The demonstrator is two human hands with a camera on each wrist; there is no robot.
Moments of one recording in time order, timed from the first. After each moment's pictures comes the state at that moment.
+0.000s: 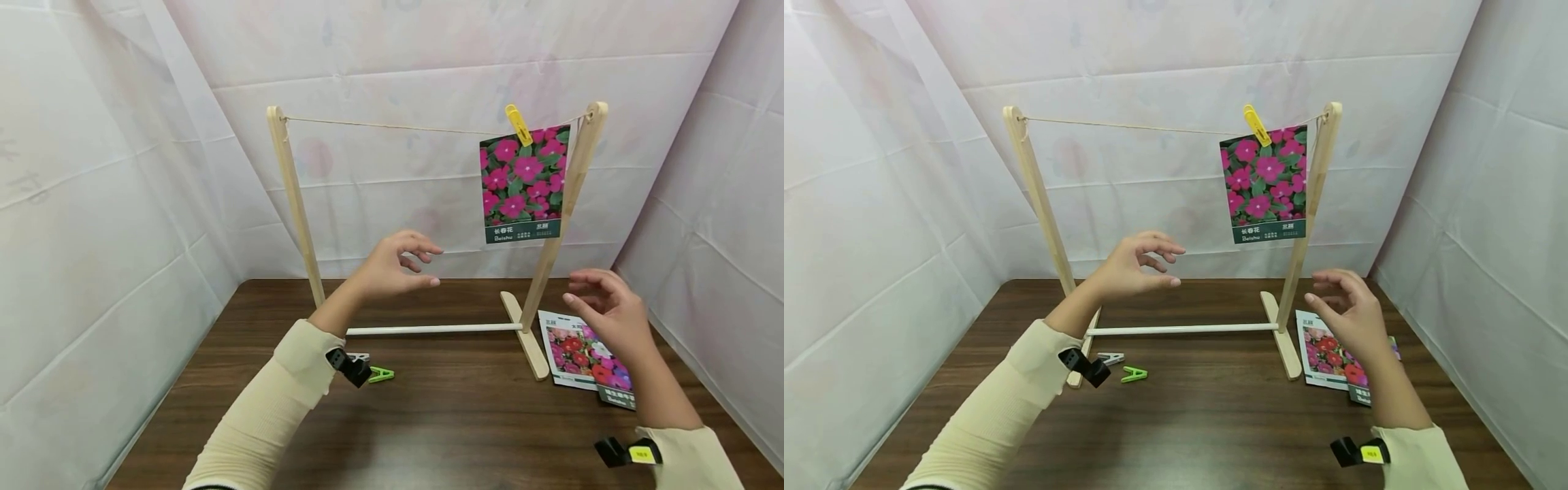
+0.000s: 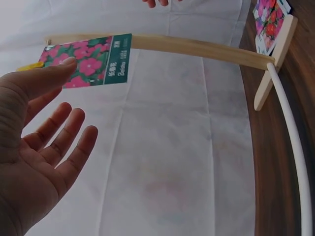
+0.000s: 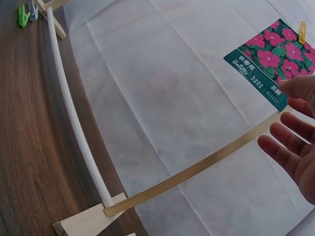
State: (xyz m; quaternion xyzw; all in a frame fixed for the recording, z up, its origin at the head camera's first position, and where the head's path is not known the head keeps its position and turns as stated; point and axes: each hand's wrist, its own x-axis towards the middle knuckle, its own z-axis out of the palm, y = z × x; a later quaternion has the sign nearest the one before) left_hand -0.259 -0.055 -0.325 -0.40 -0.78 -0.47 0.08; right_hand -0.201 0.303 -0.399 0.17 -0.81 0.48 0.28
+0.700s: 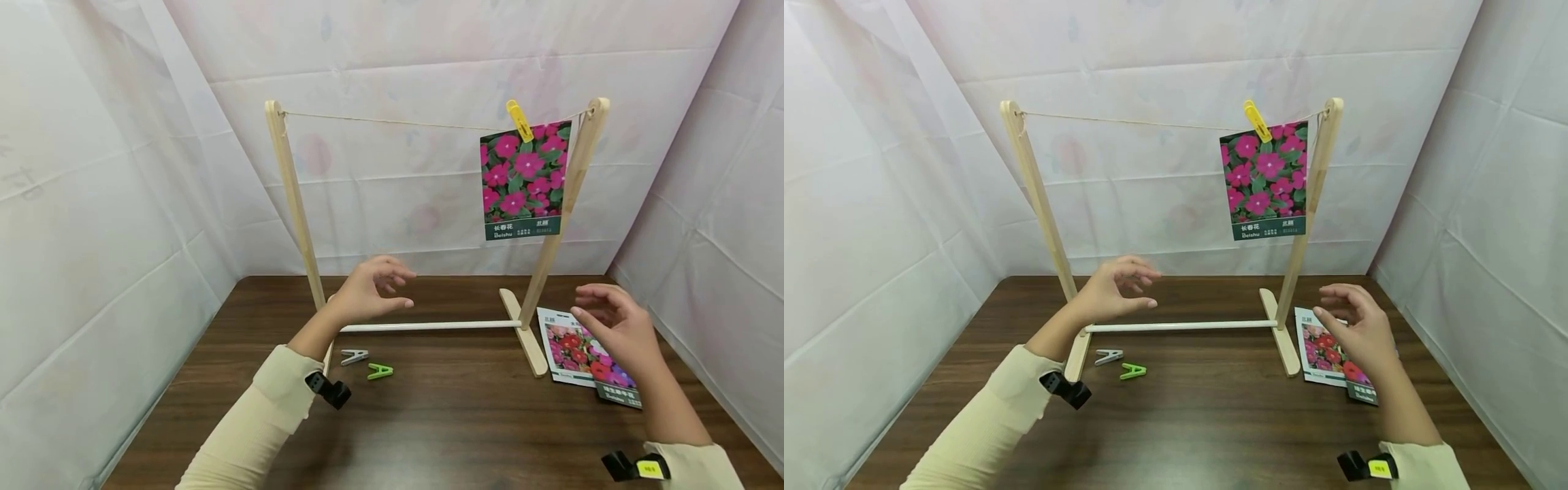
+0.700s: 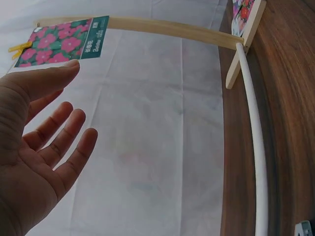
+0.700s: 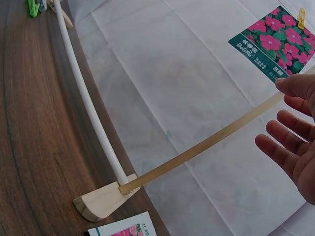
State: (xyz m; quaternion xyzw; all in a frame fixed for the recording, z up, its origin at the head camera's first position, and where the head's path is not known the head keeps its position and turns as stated) left_hand -0.247 -0.092 -0.369 -0.38 -0.80 -0.45 0.09; right_hand -0.189 0.315 -0.418 0.15 -0.83 0.46 0.27
